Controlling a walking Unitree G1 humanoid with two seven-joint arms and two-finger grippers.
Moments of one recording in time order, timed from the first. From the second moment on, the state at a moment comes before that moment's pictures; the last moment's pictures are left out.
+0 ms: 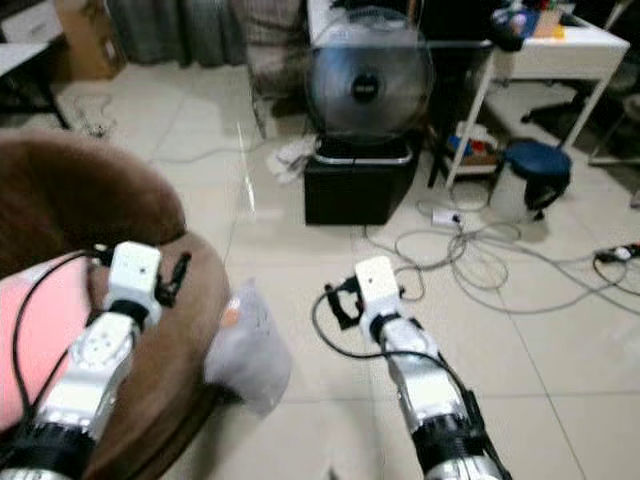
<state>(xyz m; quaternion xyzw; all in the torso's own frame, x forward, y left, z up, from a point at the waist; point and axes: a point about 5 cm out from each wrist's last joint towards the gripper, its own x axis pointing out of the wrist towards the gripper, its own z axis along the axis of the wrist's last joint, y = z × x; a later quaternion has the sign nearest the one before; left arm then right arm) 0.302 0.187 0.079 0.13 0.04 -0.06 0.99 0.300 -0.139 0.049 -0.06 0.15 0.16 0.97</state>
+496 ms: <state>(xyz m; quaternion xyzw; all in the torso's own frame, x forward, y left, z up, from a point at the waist) 0.303 0.194 0.080 0.14 0.04 -0.06 0.99 0.300 -0.136 0.049 -0.05 0.15 0.16 0.97</state>
